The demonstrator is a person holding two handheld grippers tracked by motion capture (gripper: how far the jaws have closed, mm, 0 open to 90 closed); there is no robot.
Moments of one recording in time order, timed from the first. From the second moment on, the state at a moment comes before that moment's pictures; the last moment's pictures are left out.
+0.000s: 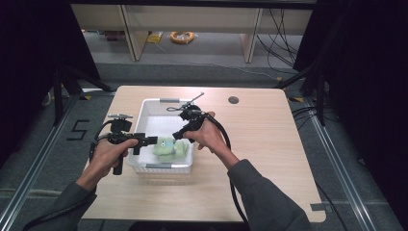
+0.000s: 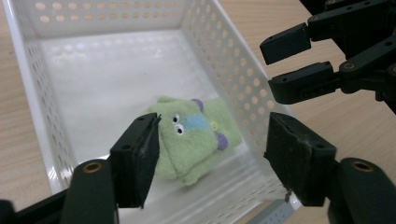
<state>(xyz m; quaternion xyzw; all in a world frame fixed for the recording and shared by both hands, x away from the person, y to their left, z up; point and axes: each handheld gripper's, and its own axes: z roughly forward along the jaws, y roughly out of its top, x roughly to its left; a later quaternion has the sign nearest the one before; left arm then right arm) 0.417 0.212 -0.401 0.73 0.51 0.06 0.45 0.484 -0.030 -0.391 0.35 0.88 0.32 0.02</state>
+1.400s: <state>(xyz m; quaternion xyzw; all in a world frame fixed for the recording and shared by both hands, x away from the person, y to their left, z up) 0.289 0.174 -0.454 0.77 0.41 0.09 0.49 0.354 -0.192 -0.427 0.36 0.84 0.40 0.08</state>
